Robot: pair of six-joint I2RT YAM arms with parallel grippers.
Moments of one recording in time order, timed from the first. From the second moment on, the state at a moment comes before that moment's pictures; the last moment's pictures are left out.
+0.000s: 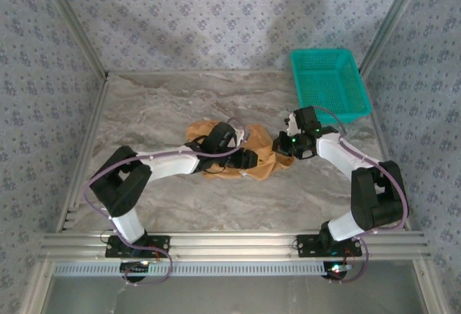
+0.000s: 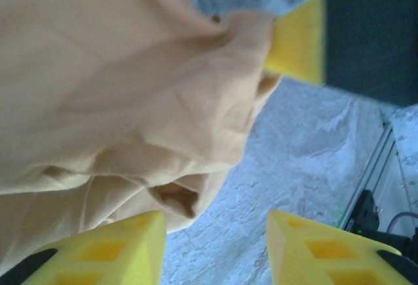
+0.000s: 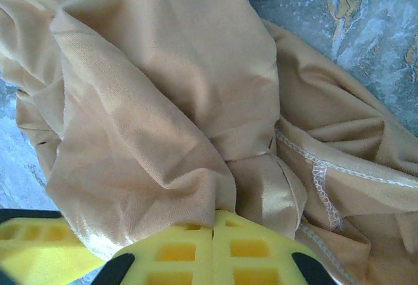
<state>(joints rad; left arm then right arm) -0.83 1.74 0.98 0.03 0.42 -0.69 0.26 1.49 0.91 -0.47 -0.44 0.49</state>
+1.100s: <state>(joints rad) -0.90 1.65 1.22 -0.10 0.34 -0.75 0.21 1.75 1.07 -0.45 -0.43 0.55</state>
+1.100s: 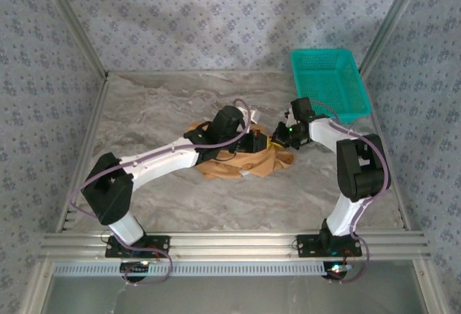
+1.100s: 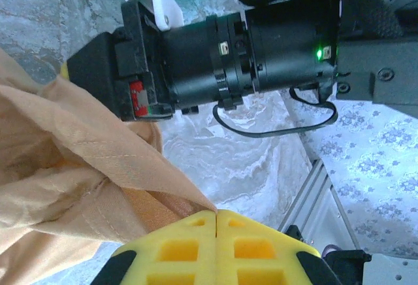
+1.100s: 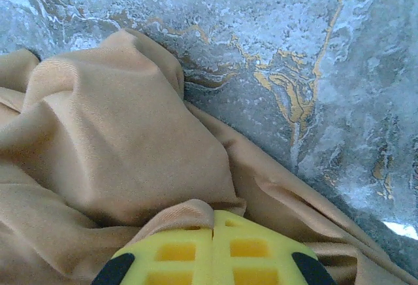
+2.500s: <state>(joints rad) -0.39 1.46 0.75 -0.30 0.19 -0.67 0.38 1.60 1.31 -0.85 0.02 0.43</state>
